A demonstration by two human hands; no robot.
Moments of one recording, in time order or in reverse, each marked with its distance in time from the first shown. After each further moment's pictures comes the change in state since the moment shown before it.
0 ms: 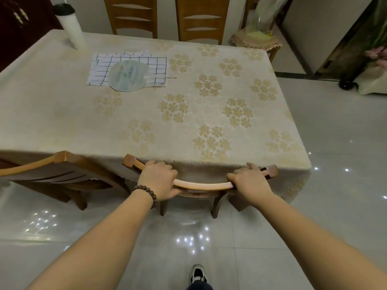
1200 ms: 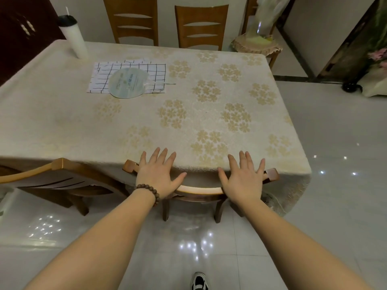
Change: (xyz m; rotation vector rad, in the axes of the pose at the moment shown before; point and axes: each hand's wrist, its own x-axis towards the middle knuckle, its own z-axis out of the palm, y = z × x) left_hand 0.020 0.004 0.004 -0.158 0.065 -0.312; right_hand 0.019 -0.013 0.011 0.209 0.293 0.496
